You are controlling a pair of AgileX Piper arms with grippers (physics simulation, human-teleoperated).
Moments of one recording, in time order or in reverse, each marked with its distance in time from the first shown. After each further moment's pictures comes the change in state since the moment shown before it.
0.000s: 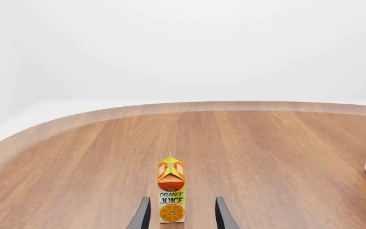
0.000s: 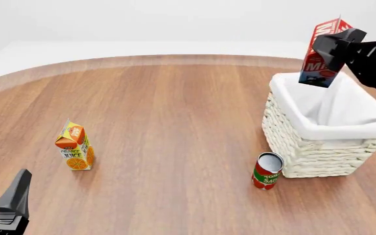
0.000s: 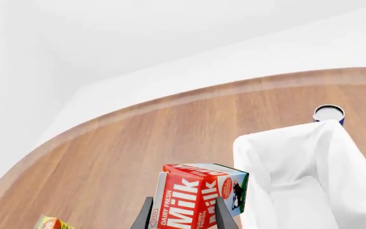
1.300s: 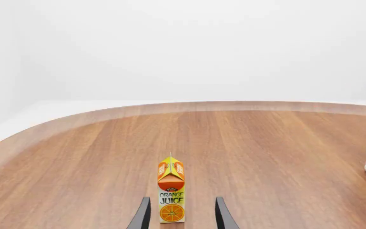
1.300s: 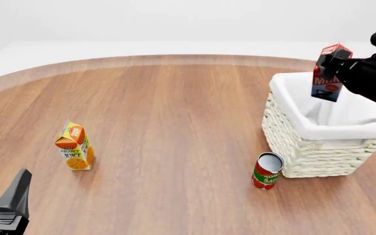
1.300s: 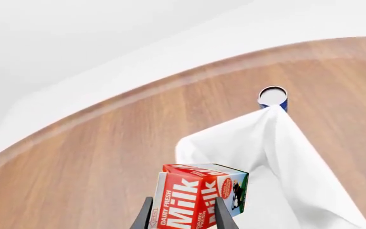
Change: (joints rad) left arm 0.000 0.000 0.000 0.000 0.000; right arm -0.204 0.254 0.037 -0.176 -0.007
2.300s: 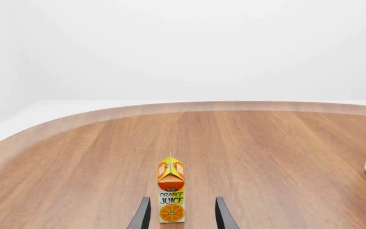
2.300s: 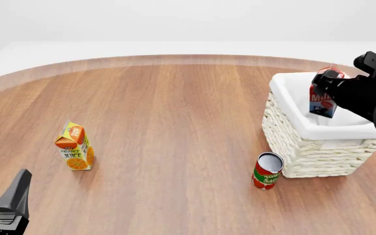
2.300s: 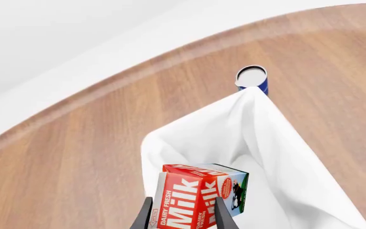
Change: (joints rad) left arm 0.000 0.000 0.000 0.000 0.000; right arm -0.066 0.182 0.053 -0.149 0.013
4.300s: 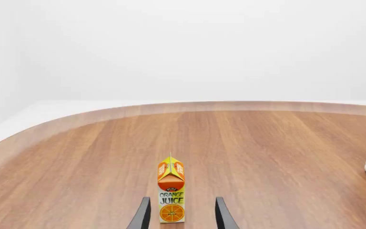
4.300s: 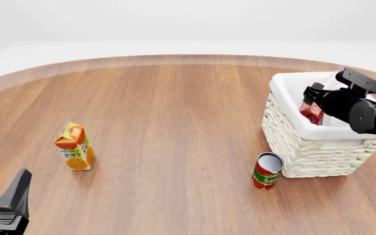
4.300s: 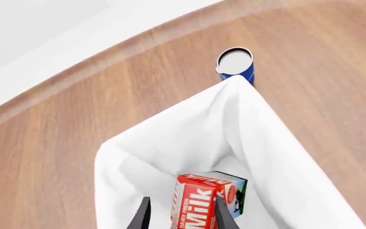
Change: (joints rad) left arm 0.000 0.000 0.000 0.000 0.000; right arm -0.047 0.283 -0.079 -0.109 -0.002
